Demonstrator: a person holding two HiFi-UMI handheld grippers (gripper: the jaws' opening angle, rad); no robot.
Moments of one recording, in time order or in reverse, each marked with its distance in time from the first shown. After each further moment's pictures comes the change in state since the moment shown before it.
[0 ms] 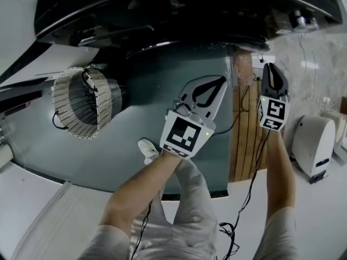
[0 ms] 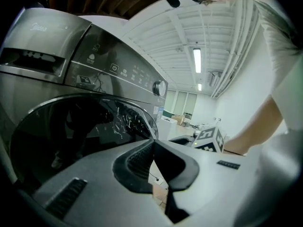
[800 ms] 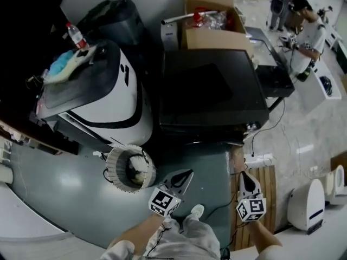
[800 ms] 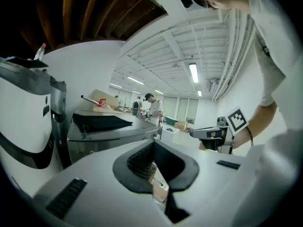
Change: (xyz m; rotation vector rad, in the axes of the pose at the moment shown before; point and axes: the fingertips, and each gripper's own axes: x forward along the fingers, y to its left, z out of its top) left arm -0.285 -0.034 0.229 0.057 -0.058 0.068; right arm -0.312 0.071 0.306 0.382 -0.168 0.184
